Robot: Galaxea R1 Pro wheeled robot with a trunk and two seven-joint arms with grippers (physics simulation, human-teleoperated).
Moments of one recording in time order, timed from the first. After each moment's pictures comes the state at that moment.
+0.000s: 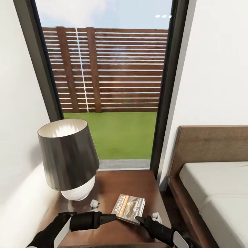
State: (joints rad) left arm -0.44 0.12 -0.28 -0.67 0.44 0.48 -1.36; right arm -0.47 0.00 -0.01 -0.30 -0.60 0.48 0.80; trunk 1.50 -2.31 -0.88
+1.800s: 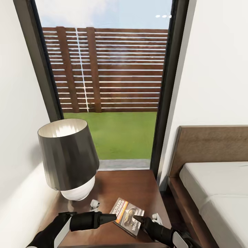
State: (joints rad) left arm -0.44 0.12 -0.28 -0.67 0.44 0.48 -1.36; right arm -0.47 0.00 0.00 -0.30 -0.58 0.47 0.78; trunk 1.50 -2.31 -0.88
